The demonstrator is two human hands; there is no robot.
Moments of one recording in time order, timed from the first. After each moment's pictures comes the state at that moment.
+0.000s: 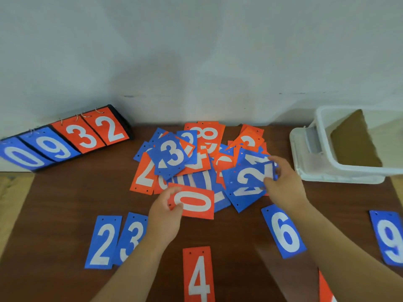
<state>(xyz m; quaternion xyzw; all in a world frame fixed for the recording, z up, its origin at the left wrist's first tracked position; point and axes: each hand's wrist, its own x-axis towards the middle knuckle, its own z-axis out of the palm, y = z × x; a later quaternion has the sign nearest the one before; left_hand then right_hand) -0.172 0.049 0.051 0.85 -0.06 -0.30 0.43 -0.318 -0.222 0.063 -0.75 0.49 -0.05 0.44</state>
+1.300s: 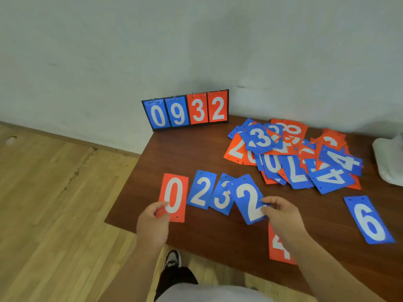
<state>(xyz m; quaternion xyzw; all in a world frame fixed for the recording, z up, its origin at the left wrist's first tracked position) -0.191 0.398 0.059 0.85 0.13 -0.12 0.49 -0.305 0.095 0.056 -0.68 0.46 -0.01 0.57</state>
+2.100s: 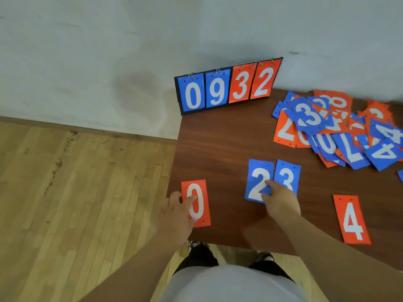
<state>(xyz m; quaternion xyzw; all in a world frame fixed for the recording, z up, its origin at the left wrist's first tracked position) -0.034 0.541 -0.019 0.93 -0.28 -0.24 0.03 -0.161 0.257 -0.004 -0.81 0.49 0.13 0.28</state>
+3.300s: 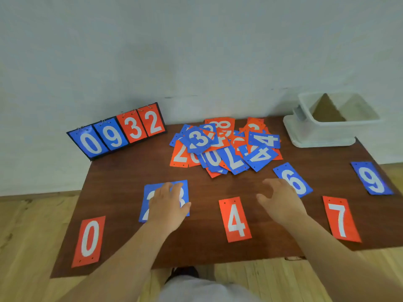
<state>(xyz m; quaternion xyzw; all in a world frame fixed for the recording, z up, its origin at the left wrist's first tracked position) -0.191 0.244 0.068 0.93 -0.35 -0.14 0.07 -0.412 0.013 0.101 -0.83 0.48 0.00 0.28</state>
